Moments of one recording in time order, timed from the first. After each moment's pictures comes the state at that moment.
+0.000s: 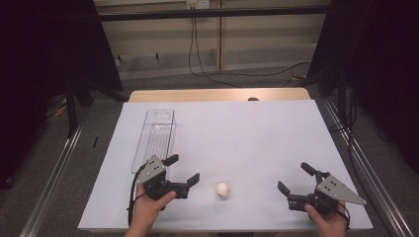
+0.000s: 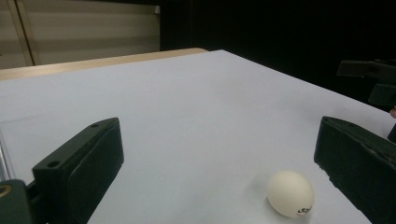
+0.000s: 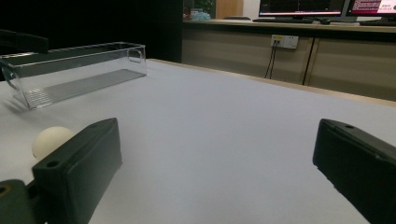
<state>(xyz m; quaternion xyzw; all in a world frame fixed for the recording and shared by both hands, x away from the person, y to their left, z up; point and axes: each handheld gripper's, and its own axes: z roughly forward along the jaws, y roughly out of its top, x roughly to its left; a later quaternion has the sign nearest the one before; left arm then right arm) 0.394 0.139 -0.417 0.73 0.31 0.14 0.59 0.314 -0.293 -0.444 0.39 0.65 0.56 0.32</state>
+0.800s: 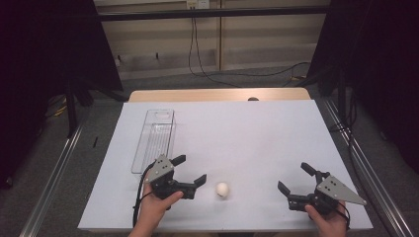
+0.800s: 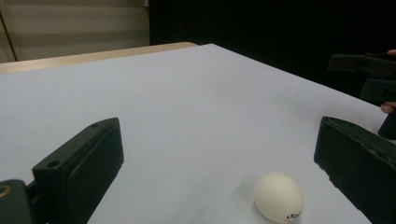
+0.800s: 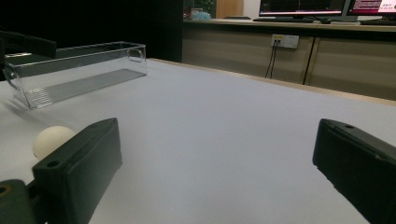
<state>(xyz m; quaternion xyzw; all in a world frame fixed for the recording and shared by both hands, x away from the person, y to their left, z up) 0.397 0.123 -0.418 0.74 0.29 0.13 0.59 0.314 -0.293 -0.444 0.39 0.65 0.56 0.32</state>
